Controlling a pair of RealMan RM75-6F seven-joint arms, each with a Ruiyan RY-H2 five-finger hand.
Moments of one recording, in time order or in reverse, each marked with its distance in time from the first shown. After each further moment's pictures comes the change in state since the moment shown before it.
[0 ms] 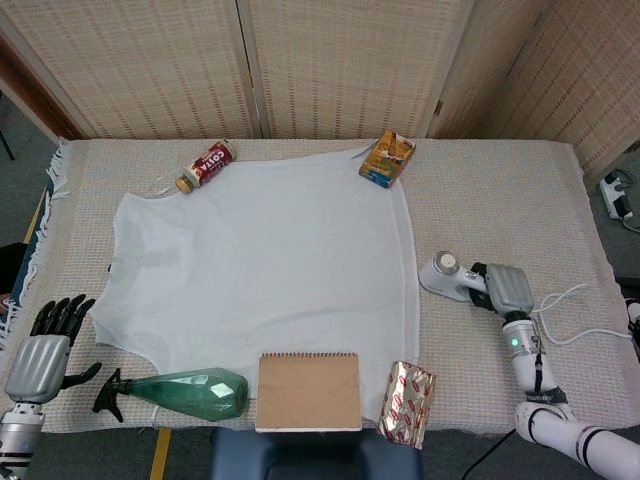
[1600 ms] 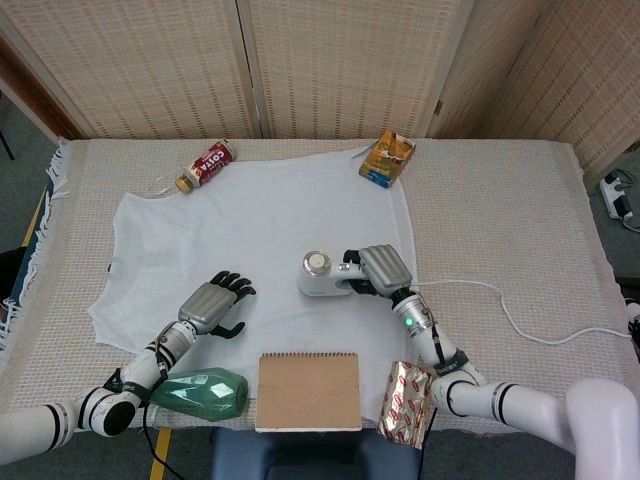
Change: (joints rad) left arm -0.620 -0.247 -0.094 0.051 -0.385 -0.696 0.233; right arm 0.336 -0.208 0.041 -0.012 -0.104 -0.061 0.057
